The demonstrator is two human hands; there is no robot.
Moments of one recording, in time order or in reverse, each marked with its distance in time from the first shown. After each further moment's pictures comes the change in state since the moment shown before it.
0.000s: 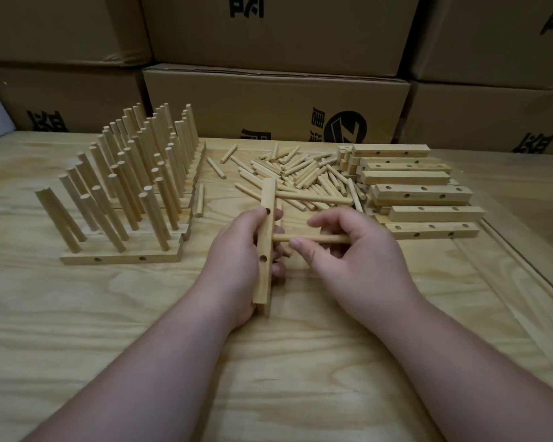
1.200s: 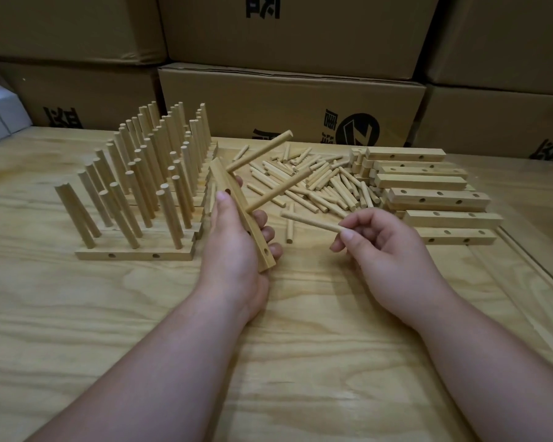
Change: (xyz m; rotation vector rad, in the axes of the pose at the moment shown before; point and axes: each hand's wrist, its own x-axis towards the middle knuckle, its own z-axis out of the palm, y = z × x) left_hand 0.003 0.009 0.000 -0.228 0.192 0.127; right_hand 0.010 0.015 -0.014 0.178 -0.117 0.218
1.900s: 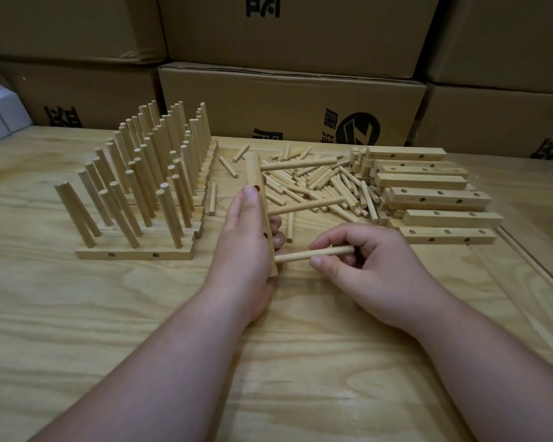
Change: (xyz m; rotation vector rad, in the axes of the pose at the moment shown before) left_hand -0.003 -0.006 0.001 0.257 -0.084 0.016; right_hand -0.007 -0.007 0.003 -0.029 -0.224 -0.167
